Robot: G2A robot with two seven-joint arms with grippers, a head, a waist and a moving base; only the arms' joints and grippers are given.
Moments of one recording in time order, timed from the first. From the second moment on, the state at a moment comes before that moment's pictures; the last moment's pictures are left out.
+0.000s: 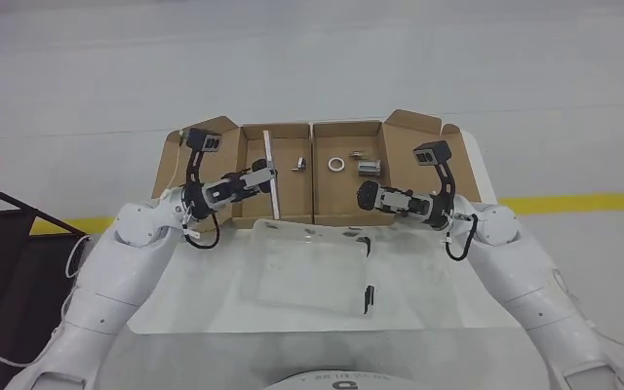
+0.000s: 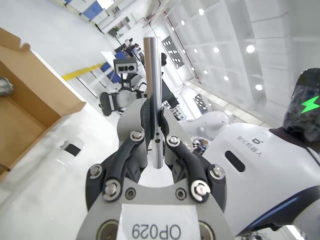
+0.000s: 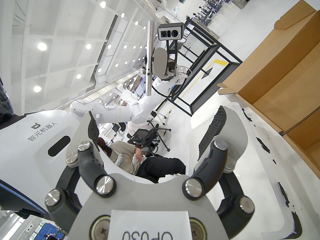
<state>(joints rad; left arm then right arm) 1.19 -0.94 -1.17 -1.54 -0.56 -0.68 -0.88 -1.26 -1.00 1.18 -1.50 0.64 -0.66 1.07</state>
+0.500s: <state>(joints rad) 1.24 -0.95 -1.16 -1.63 -0.01 -0.54 -0.58 -1.26 -1.00 1.18 -1.50 0.64 -0.66 1.07</state>
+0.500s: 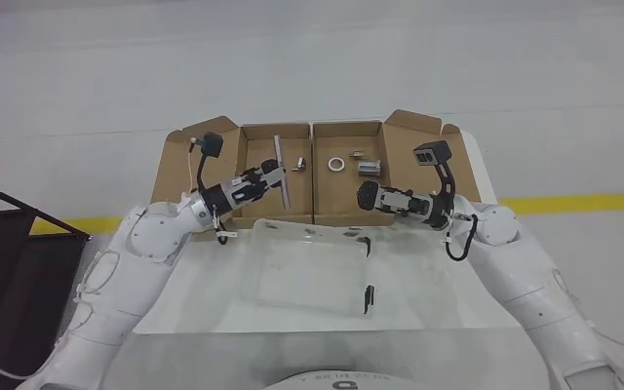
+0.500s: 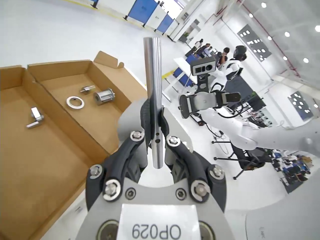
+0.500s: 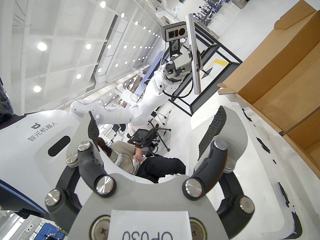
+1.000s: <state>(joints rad) 0.92 -0.99 -1.09 -1.27 -0.08 -0.02 -0.79 -1.26 -1.00 1.18 -1.50 0.64 -0.66 1.07</state>
